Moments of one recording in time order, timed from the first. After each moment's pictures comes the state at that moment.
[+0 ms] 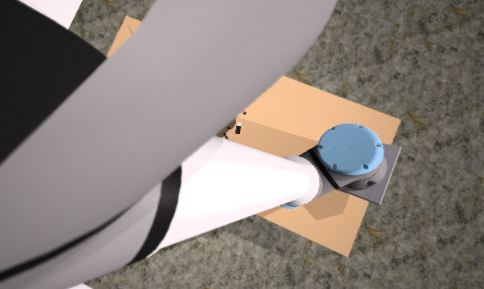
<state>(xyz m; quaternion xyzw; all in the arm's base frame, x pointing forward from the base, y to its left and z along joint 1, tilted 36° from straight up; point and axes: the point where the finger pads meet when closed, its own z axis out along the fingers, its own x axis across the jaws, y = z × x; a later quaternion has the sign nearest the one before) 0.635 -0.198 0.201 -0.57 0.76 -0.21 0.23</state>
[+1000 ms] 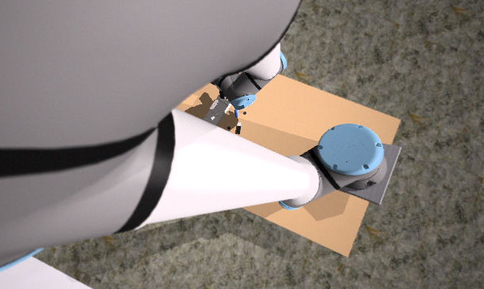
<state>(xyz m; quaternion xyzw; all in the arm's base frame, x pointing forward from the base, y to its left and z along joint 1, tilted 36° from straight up) 0.645 -0.199 0.188 -0.57 0.76 -0.21 0.23</state>
